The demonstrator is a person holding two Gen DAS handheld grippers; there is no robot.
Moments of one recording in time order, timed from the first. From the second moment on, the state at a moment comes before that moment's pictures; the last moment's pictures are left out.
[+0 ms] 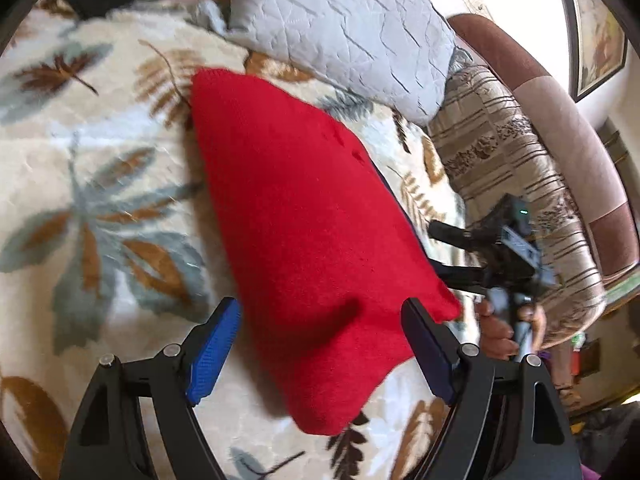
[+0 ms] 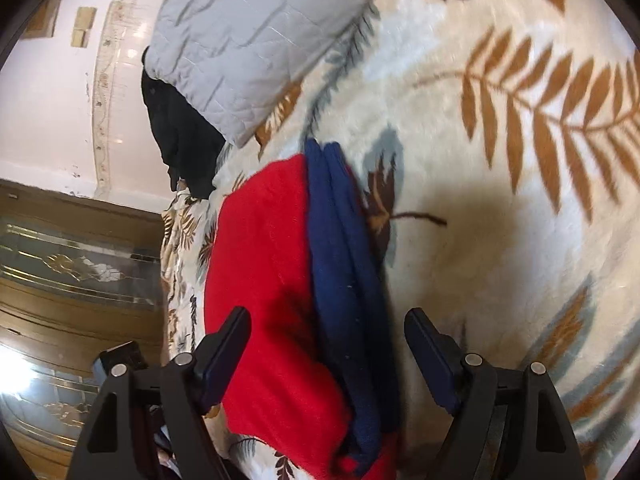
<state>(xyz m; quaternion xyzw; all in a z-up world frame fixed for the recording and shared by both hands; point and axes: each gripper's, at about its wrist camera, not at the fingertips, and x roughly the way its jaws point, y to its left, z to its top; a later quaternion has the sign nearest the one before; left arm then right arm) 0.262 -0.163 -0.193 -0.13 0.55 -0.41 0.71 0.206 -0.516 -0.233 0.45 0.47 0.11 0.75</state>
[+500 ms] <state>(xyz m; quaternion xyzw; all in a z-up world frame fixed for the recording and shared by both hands) 0.275 -0.173 -0.212 -0.17 0.58 -0.40 0.69 0.232 -0.480 -0.256 0.45 0.48 0.18 0.73</state>
